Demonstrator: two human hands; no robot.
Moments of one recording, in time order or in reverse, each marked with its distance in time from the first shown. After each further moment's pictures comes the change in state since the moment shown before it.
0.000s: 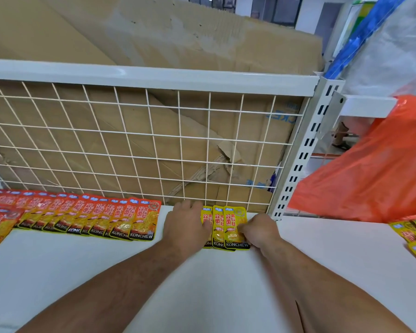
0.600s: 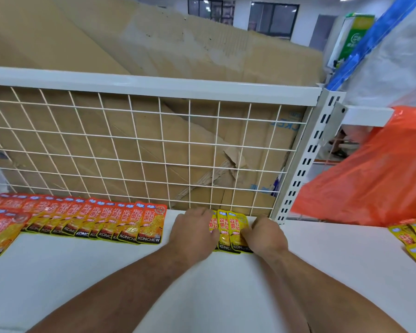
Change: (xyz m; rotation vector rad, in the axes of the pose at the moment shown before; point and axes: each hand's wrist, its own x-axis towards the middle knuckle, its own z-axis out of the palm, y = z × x) left_hand -0.008 -0.005 -0.008 0.062 -0.052 0.146; right_hand -0.018 -0.002 0.005 -0.291 0.166 -0.092
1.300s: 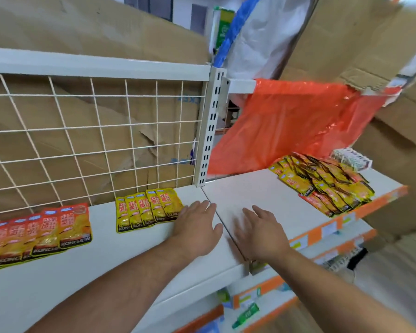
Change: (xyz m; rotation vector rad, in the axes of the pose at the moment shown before) left_hand -0.051 0.108 0.029 -0.069 -0.159 0.540; right_hand -0.156 0.118 -0.037 -0.297 0.234 0.132
